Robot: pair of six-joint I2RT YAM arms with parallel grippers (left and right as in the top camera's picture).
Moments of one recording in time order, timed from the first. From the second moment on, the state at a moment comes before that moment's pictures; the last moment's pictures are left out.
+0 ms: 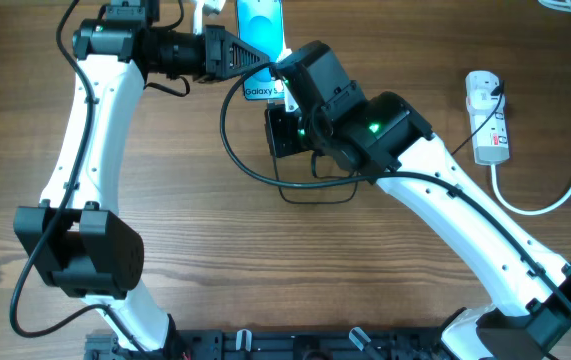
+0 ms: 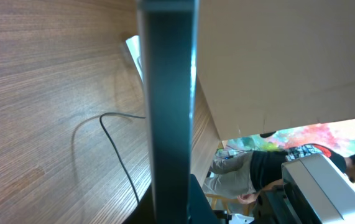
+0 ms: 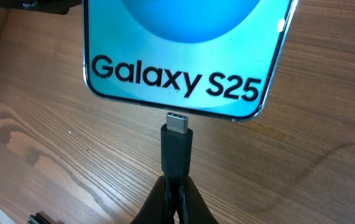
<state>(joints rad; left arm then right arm) -0.08 1.90 1.86 -1.00 1.15 -0.09 0.71 1.66 1.70 -0.93 -0.09 0.44</state>
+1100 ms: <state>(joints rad) -0.08 1.90 1.86 -0.97 1.23 -0.07 0.71 1.66 1.70 -0.93 -0.12 0.47</state>
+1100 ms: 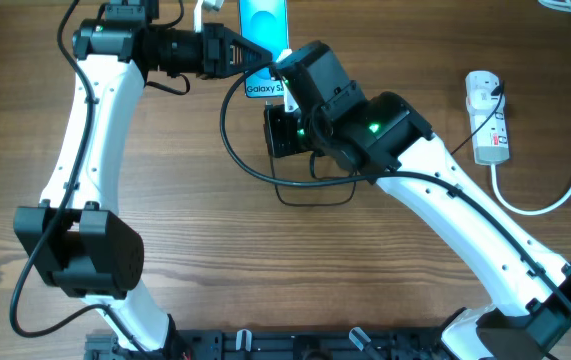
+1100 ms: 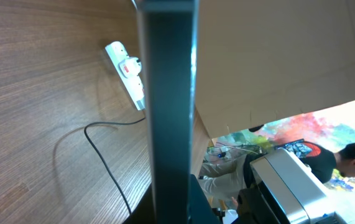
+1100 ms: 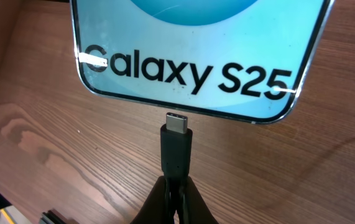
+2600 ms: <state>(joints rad) -0.08 1.90 1.86 -0.97 1.25 -0.05 0.71 1.66 1.70 -0.91 -0.11 0.47</state>
